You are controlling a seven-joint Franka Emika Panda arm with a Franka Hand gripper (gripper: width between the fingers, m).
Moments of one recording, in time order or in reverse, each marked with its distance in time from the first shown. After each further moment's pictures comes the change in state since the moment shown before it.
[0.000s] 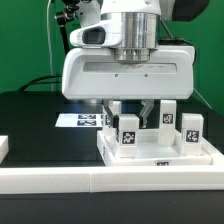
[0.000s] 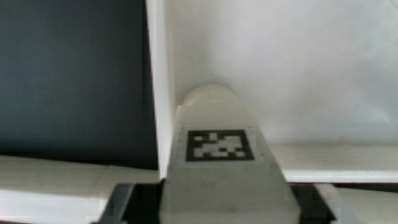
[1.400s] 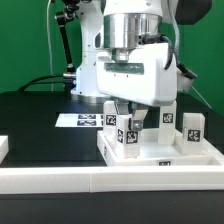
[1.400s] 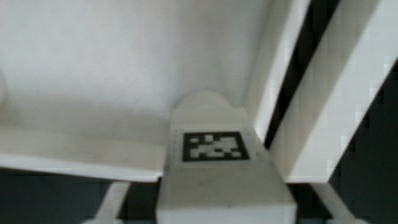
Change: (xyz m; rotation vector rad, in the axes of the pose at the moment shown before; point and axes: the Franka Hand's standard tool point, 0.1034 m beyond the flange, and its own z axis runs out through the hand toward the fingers) arm -0.002 -0.006 0.001 0.030 0.035 1.436
